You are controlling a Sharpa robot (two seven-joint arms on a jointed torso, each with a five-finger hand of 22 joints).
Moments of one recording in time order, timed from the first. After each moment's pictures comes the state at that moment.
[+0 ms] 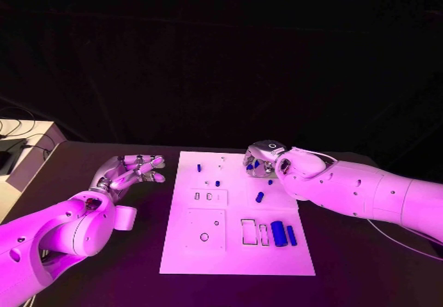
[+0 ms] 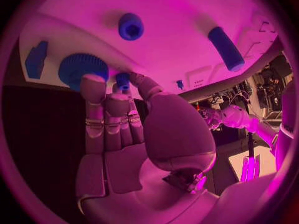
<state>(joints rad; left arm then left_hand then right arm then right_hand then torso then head) 1.05 -0.91 0.16 1.59 -0.26 -0.41 0.31 1.41 0.01 -0.09 0.09 0.17 1.05 0.17 0.06 0.06 1.17 0.11 0.06 0.06 1.27 0.05 0.33 0.30 0.11 1.06 0.06 0.51 0.18 1.26 -0.68 -0.09 1.17 -1.66 -0.36 -0.11 1.30 -0.14 0.23 -0.11 0.37 1.12 0.13 0.06 0.07 1.12 0.10 0.06 0.06 1.41 -0.01 1.08 0.67 0.18 1.46 -0.02 0.66 1.04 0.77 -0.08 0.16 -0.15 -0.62</state>
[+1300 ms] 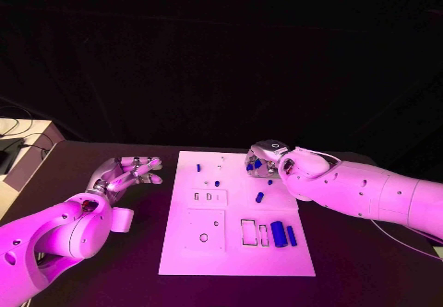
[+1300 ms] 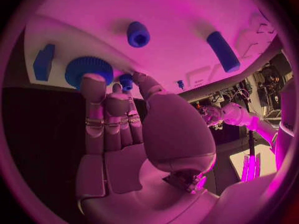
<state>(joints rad) 1.05 -0.91 0.16 1.58 -0.26 -0.41 0.30 1.41 0.01 -0.09 0.08 0.17 1.05 0.17 0.06 0.06 1.17 0.11 0.06 0.06 1.27 0.05 0.33 0.29 0.11 1.06 0.06 0.51 0.17 1.26 -0.72 -0.08 1.20 -1.66 -0.36 -0.11 1.34 -0.15 0.18 -0.05 0.38 1.10 0.12 0.06 0.07 1.13 0.09 0.06 0.06 1.41 -0.01 1.08 0.67 0.18 1.46 -0.02 0.63 1.07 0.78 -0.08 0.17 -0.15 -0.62</state>
